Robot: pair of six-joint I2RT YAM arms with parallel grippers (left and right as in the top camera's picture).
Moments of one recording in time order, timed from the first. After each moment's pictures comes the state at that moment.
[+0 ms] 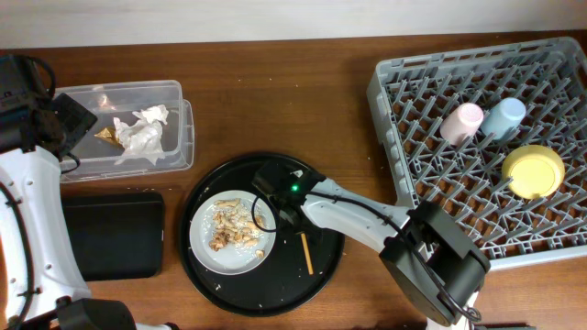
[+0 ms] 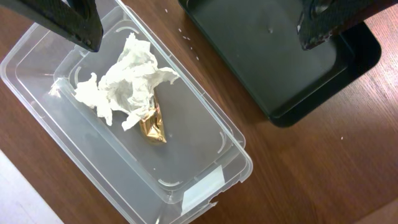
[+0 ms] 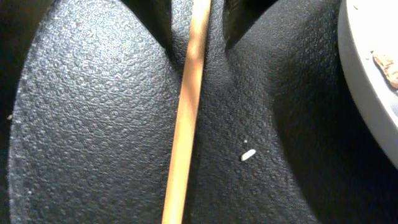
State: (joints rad) left arm 0.34 1.61 1.68 -1.10 -0.26 -0.54; right arm 0.81 1.96 1.26 -0.76 0.07 0.54
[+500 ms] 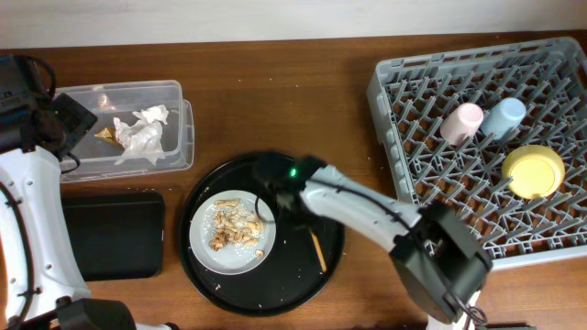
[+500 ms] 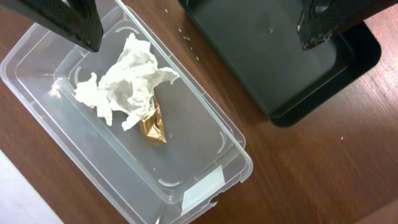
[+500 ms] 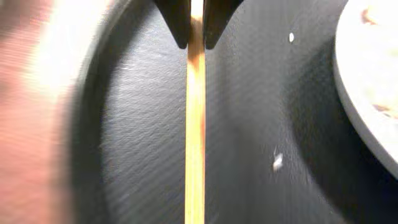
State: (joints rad) left arm 0.34 1.61 1.68 -1.10 -0.26 -0.54; right arm 0.76 1.95 1.45 -1.05 0.08 0.54
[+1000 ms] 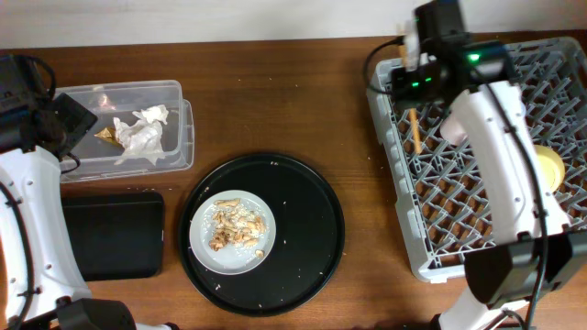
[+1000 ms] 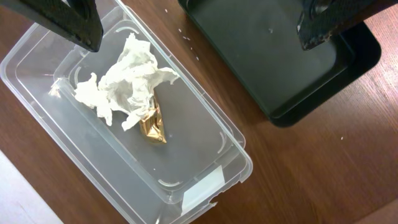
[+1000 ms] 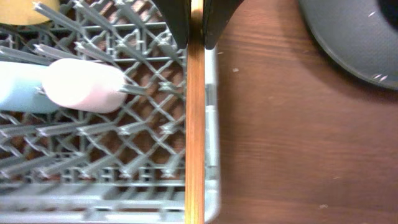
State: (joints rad) left arm 0.34 1.61 1.68 -1.10 -0.26 -0.54; right arm 0.12 1.84 1.96 -1.19 0.06 0.01
